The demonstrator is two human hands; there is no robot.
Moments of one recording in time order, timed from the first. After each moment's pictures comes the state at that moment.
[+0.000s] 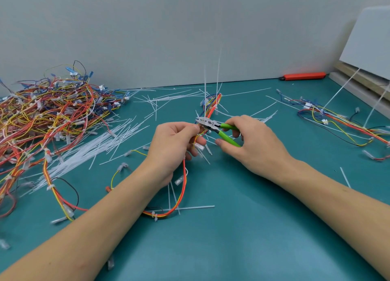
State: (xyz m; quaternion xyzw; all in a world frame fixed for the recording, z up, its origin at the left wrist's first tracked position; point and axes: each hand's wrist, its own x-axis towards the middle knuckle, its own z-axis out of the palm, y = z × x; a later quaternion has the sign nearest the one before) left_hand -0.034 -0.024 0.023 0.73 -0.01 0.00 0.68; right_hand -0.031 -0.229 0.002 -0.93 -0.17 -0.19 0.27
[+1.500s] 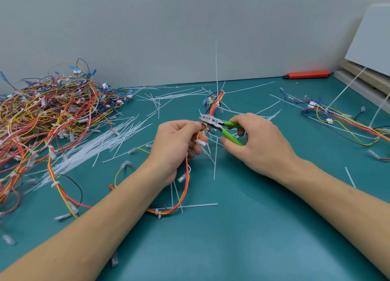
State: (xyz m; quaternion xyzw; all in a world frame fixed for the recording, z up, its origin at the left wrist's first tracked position) left_hand -0.034 -0.023 0.022 0.71 0.00 -0.01 0.71; right_hand -0.035 -0.227 0.005 -0.93 -0.15 -0.22 0.26
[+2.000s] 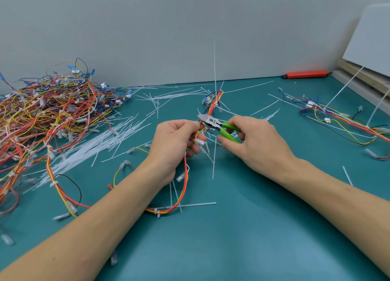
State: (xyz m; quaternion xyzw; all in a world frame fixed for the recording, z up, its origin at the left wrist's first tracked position) left_hand -0.034 -0.024 0.022 0.70 0.00 0.00 0.71; right_hand -0.040 -0.225 0.010 -0.93 -0.14 -0.20 0.28
